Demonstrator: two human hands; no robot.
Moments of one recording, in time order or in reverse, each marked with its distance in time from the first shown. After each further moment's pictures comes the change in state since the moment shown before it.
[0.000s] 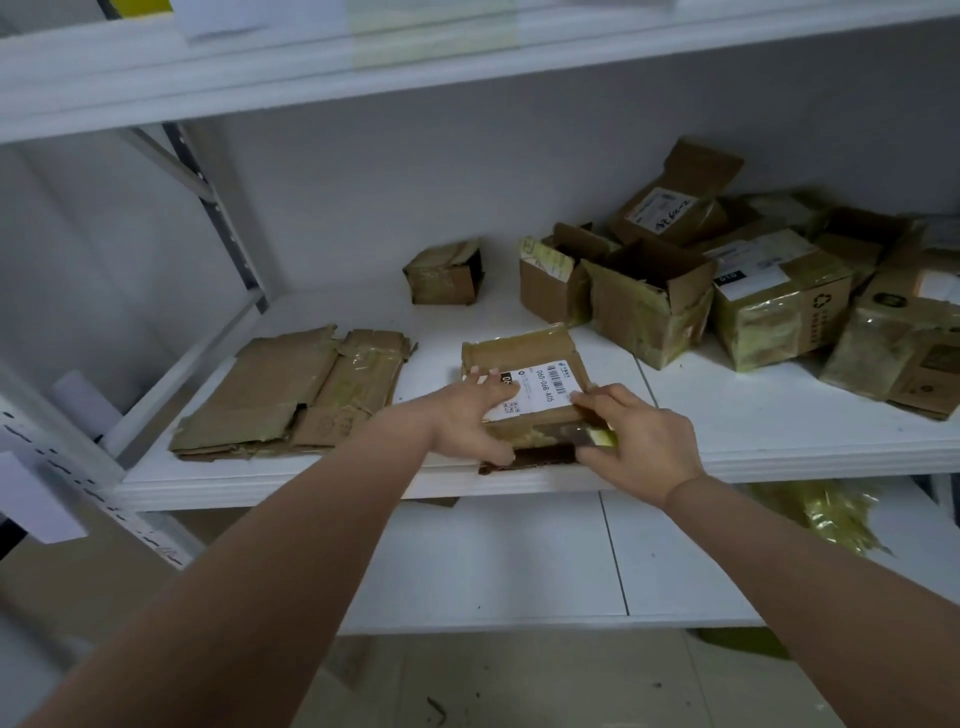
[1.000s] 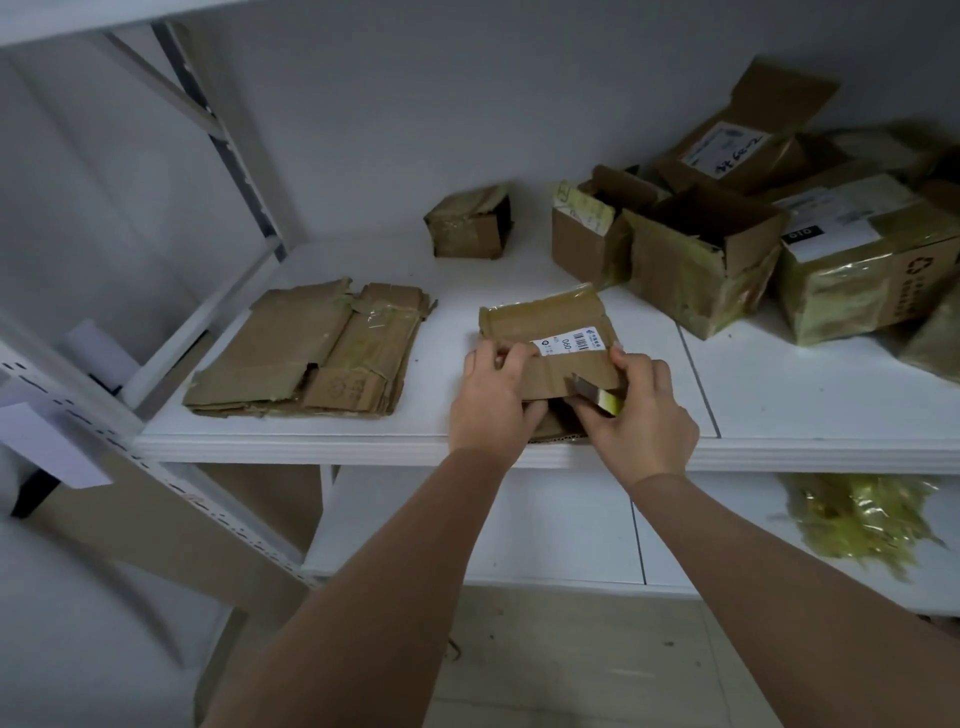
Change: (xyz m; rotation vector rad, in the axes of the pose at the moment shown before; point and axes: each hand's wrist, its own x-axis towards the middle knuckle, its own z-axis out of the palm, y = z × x) left_hand 0.027 0.014 0.070 -0.109 0.772 -0.127; right_hand 0.015 -0.018 0.052 0.286 0.176 0.353
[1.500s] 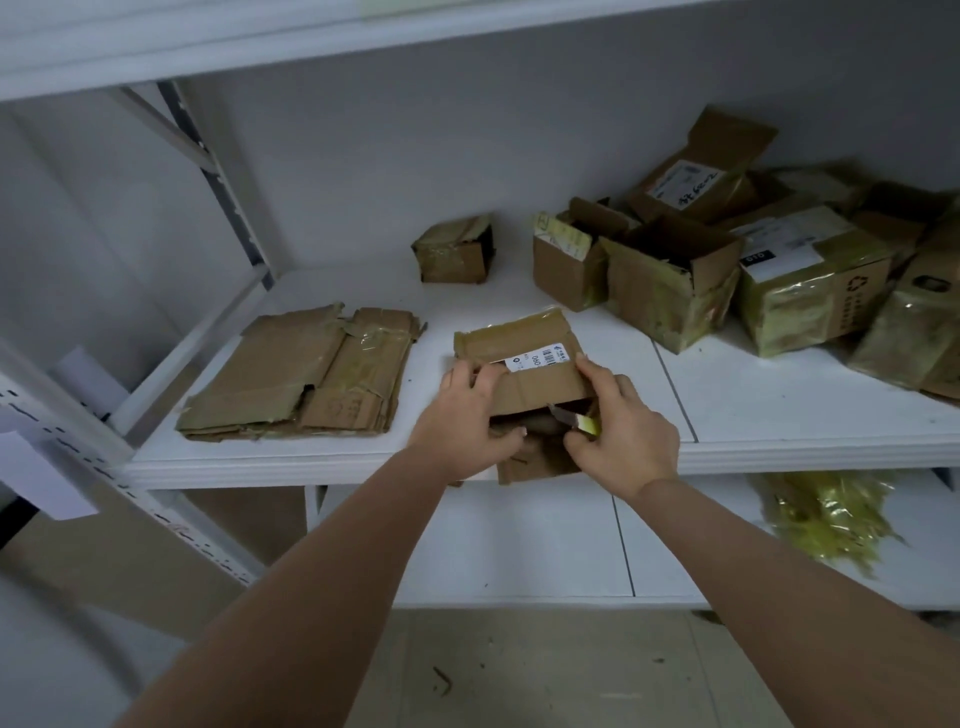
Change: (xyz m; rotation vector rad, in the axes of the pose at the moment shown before) left_hand 0.000 -0.033 -0.027 -0.008 -0.221 0.154; right_hand -0.011 -0.014 -0.026 -0.149 -0.197 -0.126
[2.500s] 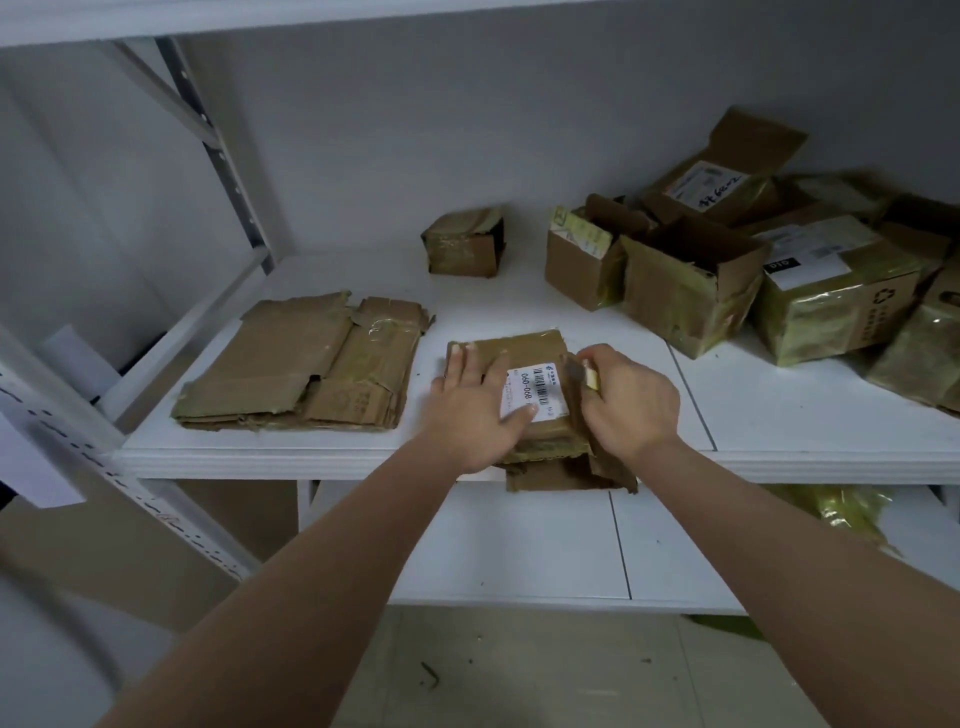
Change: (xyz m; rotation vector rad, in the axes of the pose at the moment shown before) left_hand 0.006 -0.006 -0.011 0.131 -0.198 -0.119; right_hand 0.038 -0.027 -0.006 -0.129 0.044 -0.010
